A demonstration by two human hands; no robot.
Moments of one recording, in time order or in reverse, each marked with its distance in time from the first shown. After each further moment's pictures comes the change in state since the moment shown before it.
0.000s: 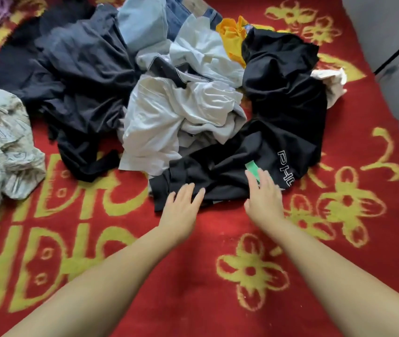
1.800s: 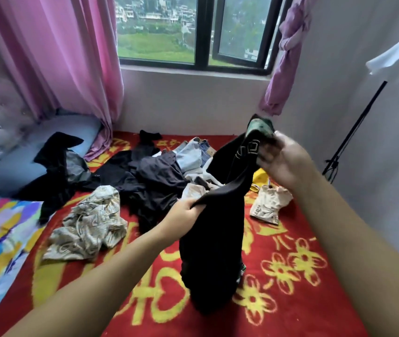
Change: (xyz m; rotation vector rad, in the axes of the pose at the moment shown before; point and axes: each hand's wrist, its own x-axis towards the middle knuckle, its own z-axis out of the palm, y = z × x) left_hand -0.292 -0.055 -0.327 -1.266 0.396 0.123; right_hand -0.276 -0.170 -0.451 1.998 0.037 -0.121
